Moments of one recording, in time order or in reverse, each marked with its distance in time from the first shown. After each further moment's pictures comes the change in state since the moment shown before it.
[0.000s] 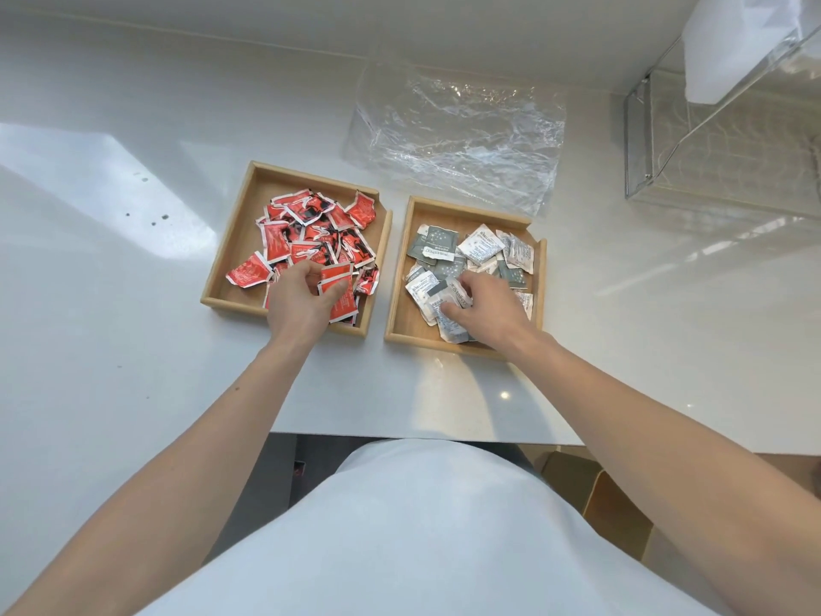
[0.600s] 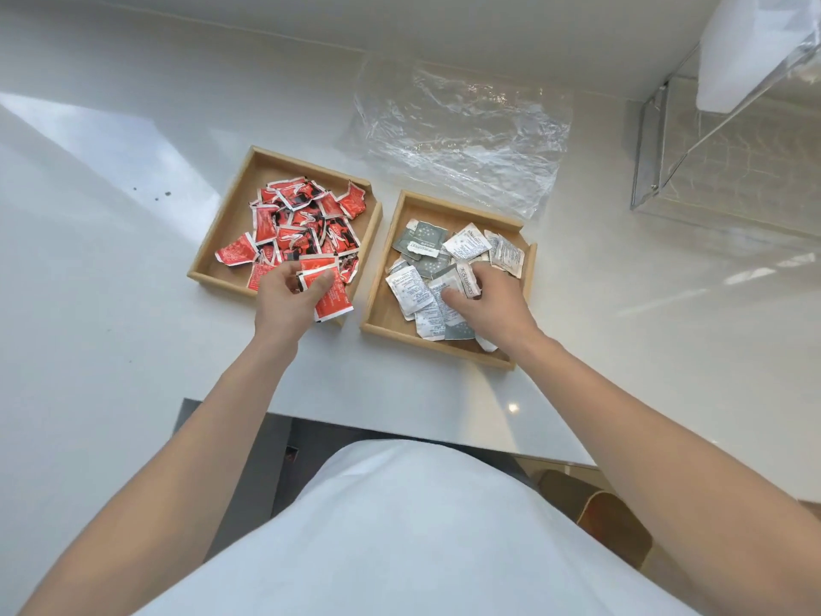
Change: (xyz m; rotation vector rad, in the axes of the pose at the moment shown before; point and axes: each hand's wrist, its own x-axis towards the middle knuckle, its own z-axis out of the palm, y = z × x) left_hand -0.043 0.026 0.023 -0.413 0.065 -0.192; right_hand -0.004 0.046 -0.025 0.338 0.053 -0.067
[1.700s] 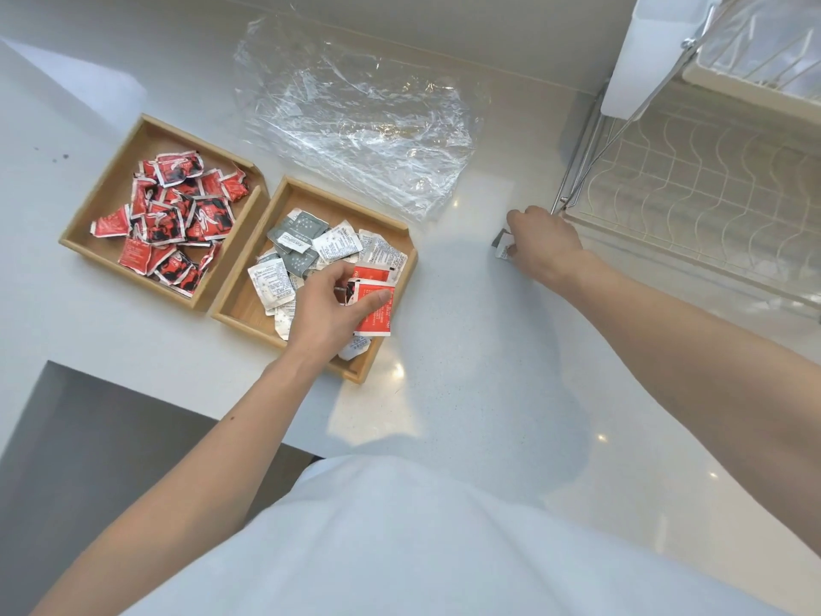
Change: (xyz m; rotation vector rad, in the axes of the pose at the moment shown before) left_hand -0.080 0.049 0.232 0.252 -0.038 0.039; right_hand 0.148 0.159 -0.189 -0.840 -0.249 -0.176
